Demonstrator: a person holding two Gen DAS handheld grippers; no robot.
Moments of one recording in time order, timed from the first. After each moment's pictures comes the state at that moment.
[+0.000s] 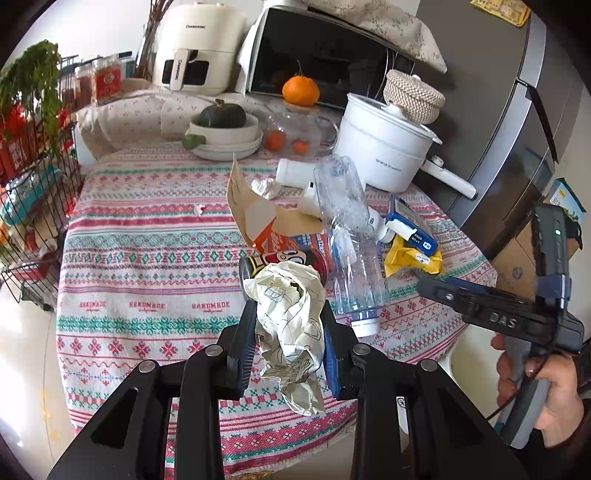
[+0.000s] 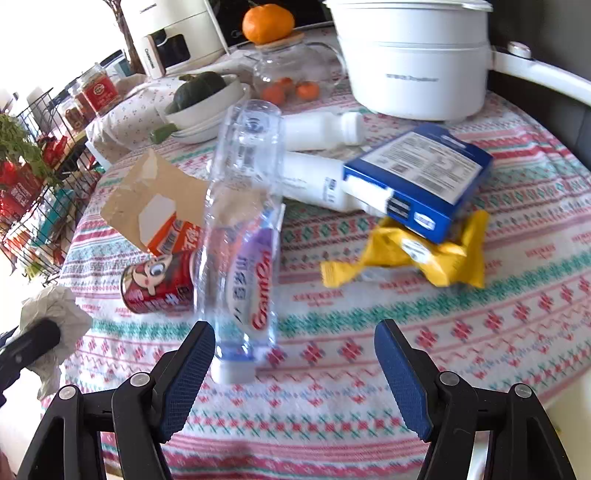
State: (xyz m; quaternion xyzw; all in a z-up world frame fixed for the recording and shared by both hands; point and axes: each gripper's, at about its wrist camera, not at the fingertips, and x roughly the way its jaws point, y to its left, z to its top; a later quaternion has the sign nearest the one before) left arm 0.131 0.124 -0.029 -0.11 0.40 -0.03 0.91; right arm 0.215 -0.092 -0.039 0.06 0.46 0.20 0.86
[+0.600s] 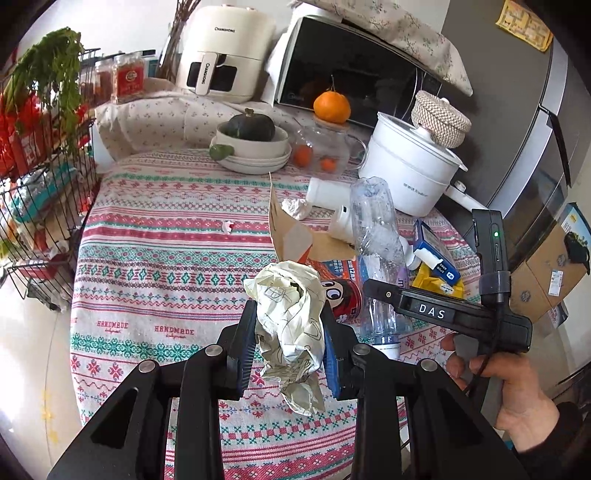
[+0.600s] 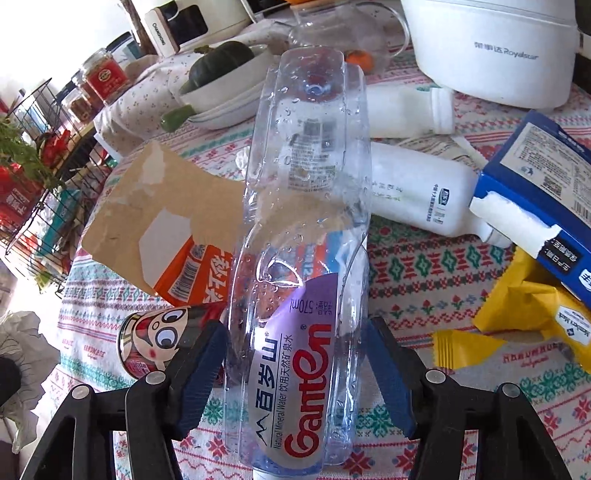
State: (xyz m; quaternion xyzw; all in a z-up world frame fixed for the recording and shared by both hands) left arm 0.152 0.160 -0.030 -0.13 0.39 0.00 0.91; right arm 0.273 -0.030 -0.077 0.08 0.48 0.24 0.84
